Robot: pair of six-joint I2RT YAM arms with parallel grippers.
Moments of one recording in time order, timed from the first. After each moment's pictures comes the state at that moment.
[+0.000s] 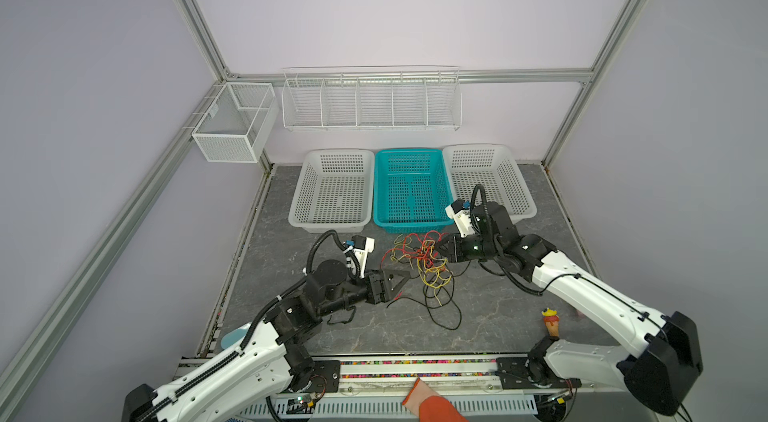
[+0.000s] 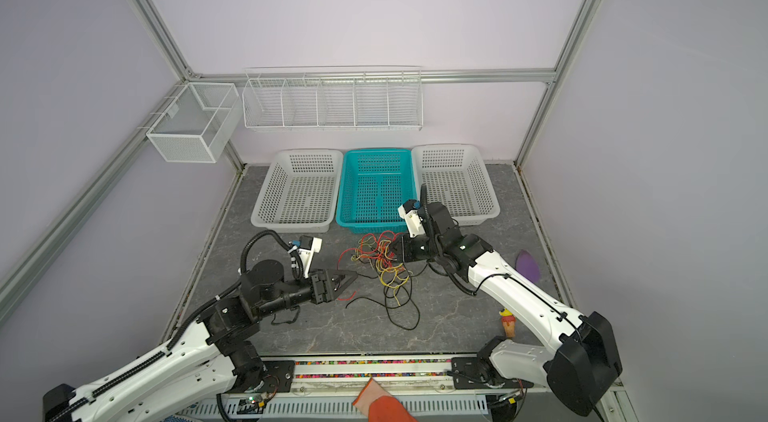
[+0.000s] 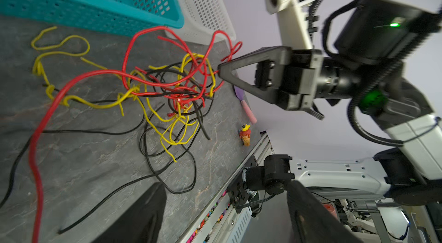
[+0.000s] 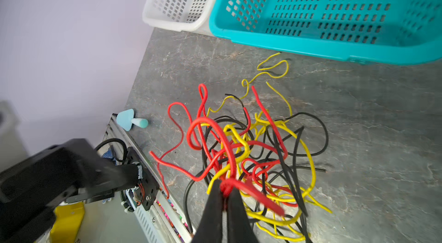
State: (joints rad) left arm -0.89 0.73 0.51 -0.08 0.26 -0.92; right arm 0.66 1.22 0.98 -0.47 -0.36 0.50
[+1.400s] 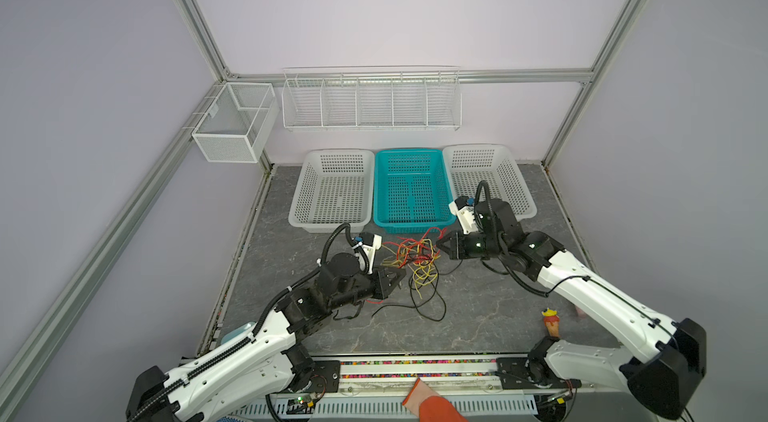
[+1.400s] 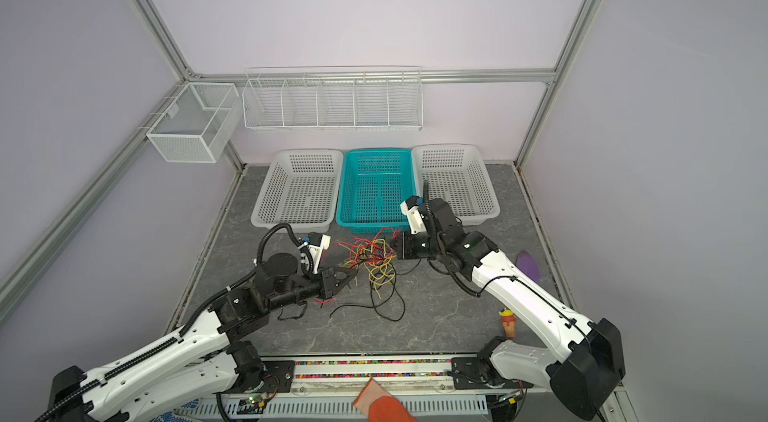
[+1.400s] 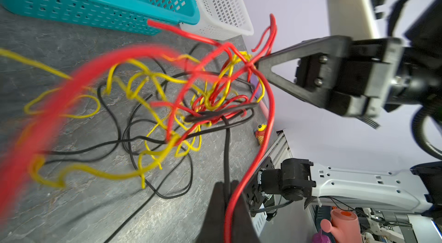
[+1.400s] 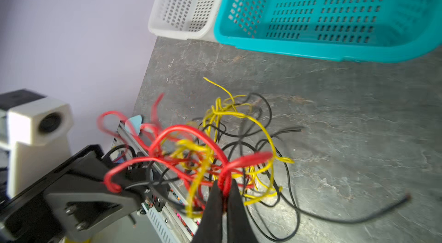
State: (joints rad) left arm -0.91 0.80 0.58 -0.16 0.20 -0.86; right arm 0.59 1.20 1.02 -0.56 -0.34 0.56
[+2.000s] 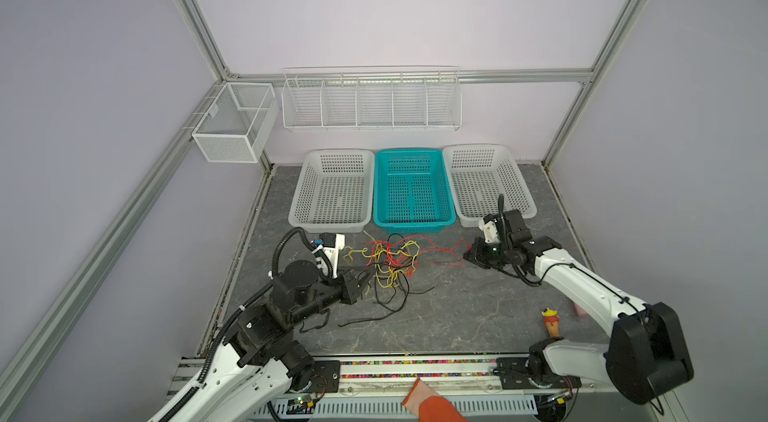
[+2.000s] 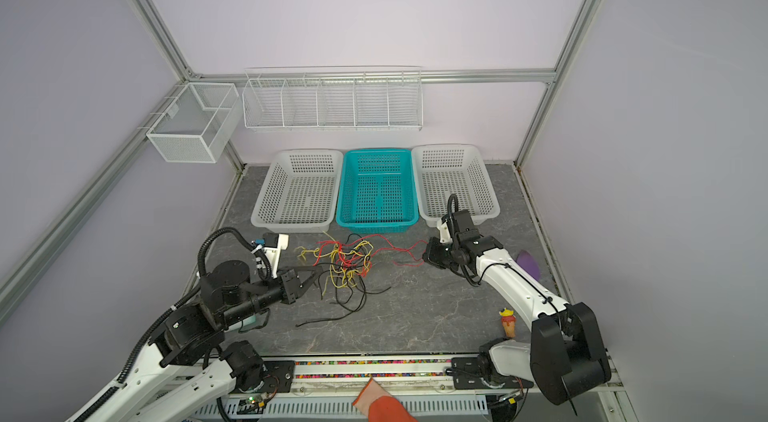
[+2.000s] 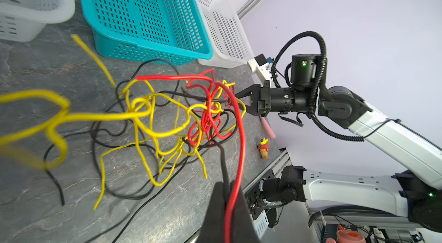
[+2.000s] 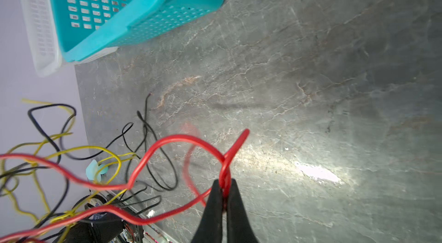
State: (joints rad) left arm -0.79 0.53 0.73 -0.54 0.16 -0.80; right arm 0.34 1.29 0.81 -0.54 -0.37 0.62
